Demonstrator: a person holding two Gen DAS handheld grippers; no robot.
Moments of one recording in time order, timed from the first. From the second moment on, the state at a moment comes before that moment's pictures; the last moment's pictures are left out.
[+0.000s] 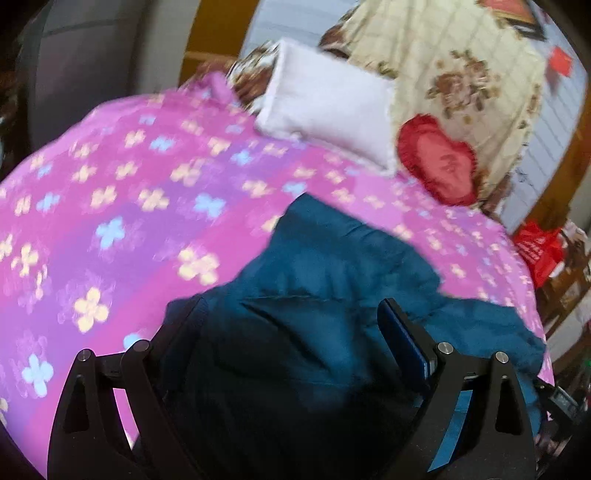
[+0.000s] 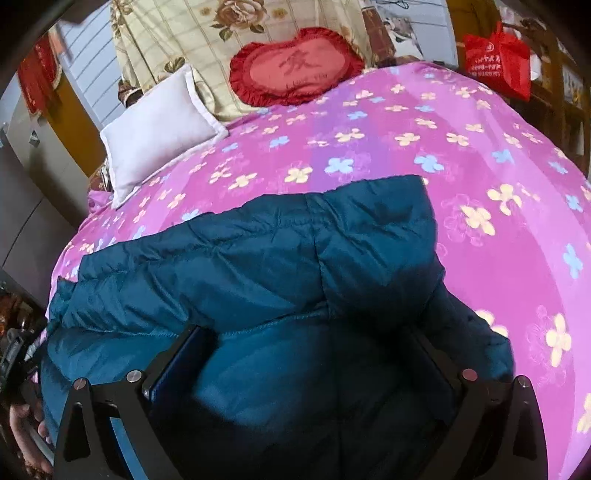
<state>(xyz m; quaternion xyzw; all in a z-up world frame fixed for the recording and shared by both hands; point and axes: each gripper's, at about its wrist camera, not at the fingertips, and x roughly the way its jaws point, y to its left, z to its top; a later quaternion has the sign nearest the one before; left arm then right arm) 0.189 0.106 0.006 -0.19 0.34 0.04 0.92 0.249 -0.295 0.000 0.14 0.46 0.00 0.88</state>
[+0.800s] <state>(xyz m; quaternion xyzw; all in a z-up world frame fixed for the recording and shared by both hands) 0.170 0.140 0.005 -0.24 0.33 0.15 0.90 0.232 -0.175 -0.006 0.03 0.44 0.04 0.89</state>
